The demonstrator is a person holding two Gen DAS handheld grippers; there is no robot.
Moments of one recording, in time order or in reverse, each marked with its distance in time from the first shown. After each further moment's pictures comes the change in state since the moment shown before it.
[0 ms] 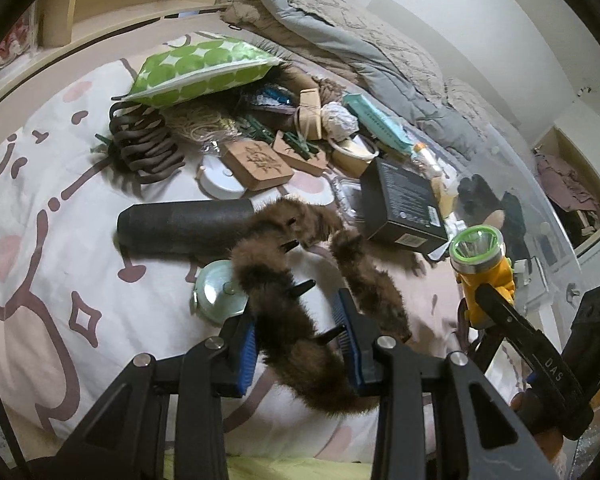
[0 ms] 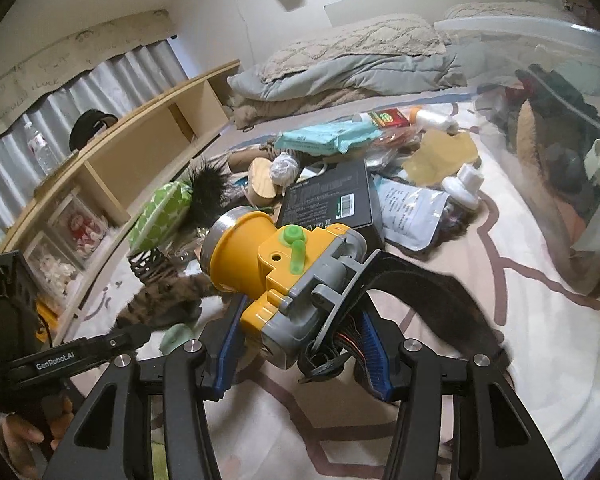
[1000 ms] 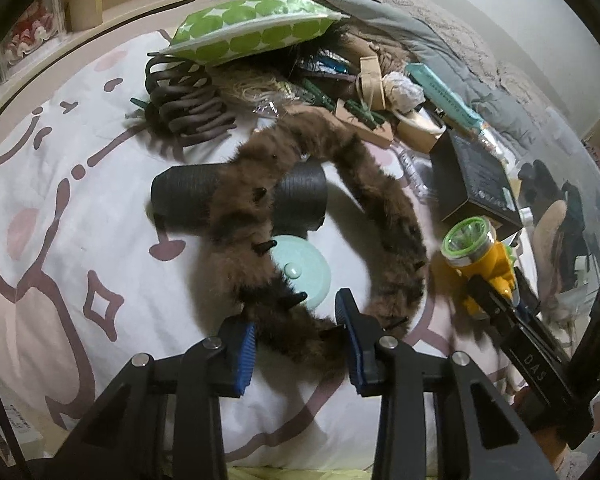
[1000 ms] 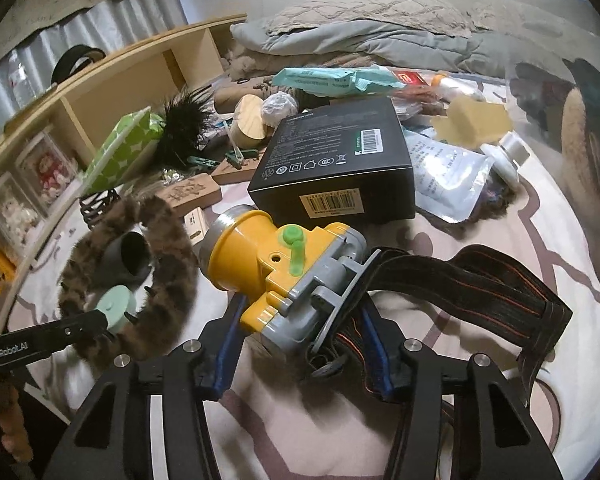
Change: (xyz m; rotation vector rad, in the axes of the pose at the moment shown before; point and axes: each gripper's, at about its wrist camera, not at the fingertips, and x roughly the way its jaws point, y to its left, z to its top) left arm 0.034 0.021 -0.011 -0.031 0.055 0.193; right arm 0.077 0.005 -0.022 -0.127 0.114 -0.086
